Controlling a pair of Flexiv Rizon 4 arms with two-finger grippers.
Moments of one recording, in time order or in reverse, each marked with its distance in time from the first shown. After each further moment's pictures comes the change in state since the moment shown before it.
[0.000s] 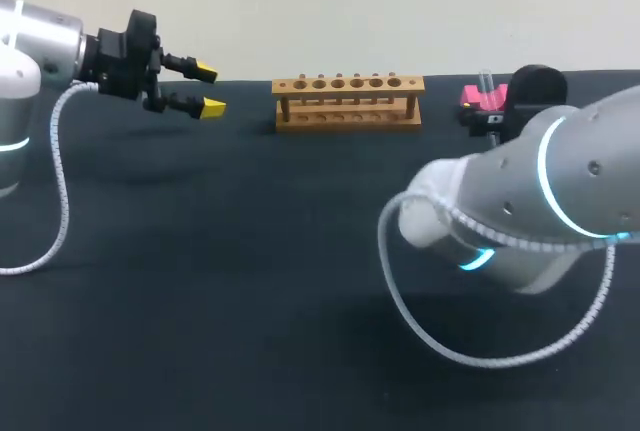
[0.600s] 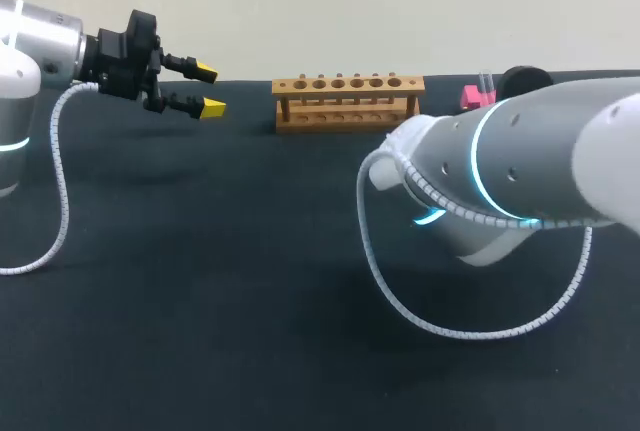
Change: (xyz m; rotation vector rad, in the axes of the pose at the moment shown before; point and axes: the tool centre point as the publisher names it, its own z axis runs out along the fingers) left arm 0.000 0.000 0.000 0.000 0.000 0.000; right arm 0.013 -0.010 0.022 0.098 0.048 -0.003
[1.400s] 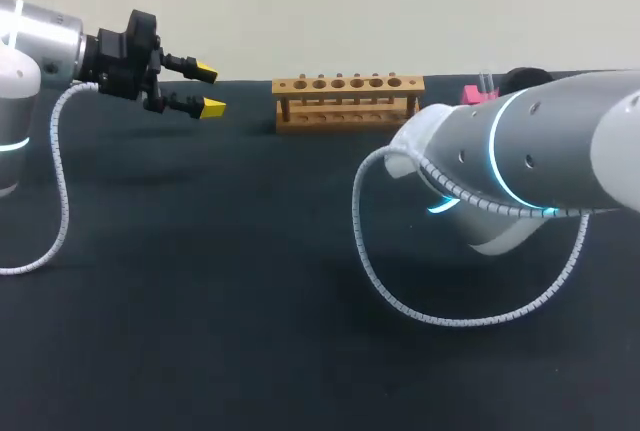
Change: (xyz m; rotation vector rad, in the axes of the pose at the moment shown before) left arm 0.000 0.000 0.000 0.000 0.000 0.000; right arm 0.010 -0.004 0.021 -0.055 0.058 0.006
